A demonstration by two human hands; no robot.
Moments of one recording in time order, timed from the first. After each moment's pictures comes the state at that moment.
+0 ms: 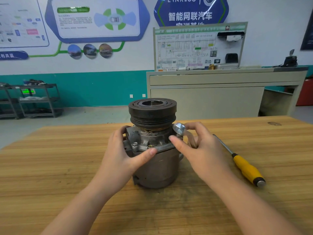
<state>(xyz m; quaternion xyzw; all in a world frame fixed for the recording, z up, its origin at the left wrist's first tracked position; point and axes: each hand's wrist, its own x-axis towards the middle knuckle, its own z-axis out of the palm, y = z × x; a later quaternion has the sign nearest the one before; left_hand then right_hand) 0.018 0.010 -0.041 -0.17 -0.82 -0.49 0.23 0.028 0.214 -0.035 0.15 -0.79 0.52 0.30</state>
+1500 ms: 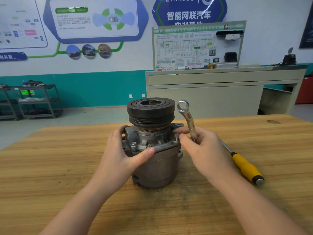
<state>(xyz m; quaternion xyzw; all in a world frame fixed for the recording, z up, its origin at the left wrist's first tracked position) 0.017 0.008 -0.042 -0.17 -0.83 -0.48 0.23 0.029 0.214 -0.030 0.13 -0.77 0.56 0.28</state>
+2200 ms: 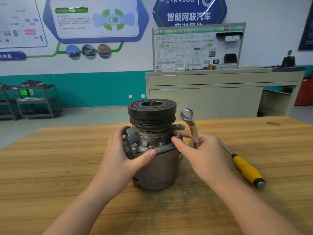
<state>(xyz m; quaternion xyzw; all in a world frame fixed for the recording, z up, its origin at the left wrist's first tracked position) 0.014 0.009 -0.044 -0.17 -0.83 -0.48 0.24 0.029 0.214 -0.033 0.14 -0.79 0.53 0.28</state>
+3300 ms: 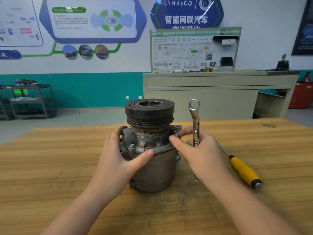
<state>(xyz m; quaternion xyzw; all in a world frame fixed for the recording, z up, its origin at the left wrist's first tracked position) 0.017 0.012 -0.047 -0.16 -0.82 -0.48 0.26 0.028 0.211 -0.031 0.10 -0.75 0.59 0.28</state>
